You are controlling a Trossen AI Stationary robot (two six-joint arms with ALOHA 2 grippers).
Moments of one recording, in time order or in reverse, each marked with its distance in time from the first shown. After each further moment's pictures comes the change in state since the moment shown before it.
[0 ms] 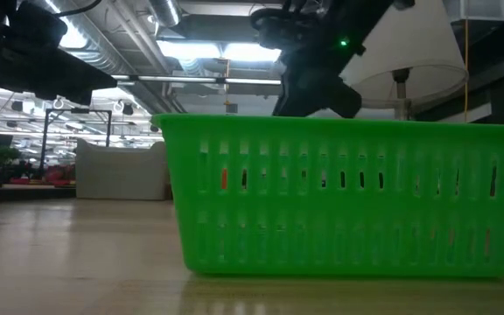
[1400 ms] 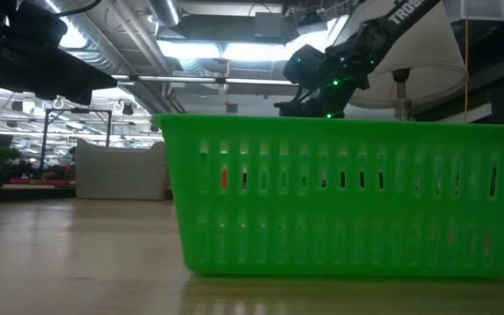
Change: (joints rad) left arm 0.000 0.000 0.000 0.000 0.000 0.000; right arm -0.585 -0.006 -0.128 0.217 -0.116 -0.424
